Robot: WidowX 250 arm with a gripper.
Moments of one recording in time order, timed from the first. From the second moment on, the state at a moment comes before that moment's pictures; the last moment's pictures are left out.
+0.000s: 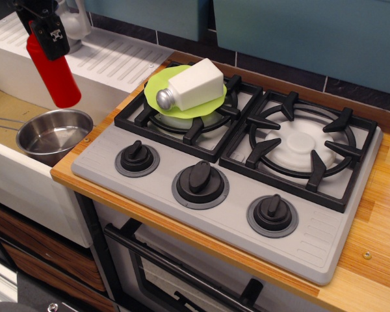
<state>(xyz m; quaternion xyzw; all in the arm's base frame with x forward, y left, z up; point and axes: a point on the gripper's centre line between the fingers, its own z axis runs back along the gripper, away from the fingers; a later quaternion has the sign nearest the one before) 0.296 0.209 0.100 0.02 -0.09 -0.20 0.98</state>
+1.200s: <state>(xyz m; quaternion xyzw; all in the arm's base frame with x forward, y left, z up) 0.294 0.194 0.089 0.02 -0.05 -0.16 0.99</state>
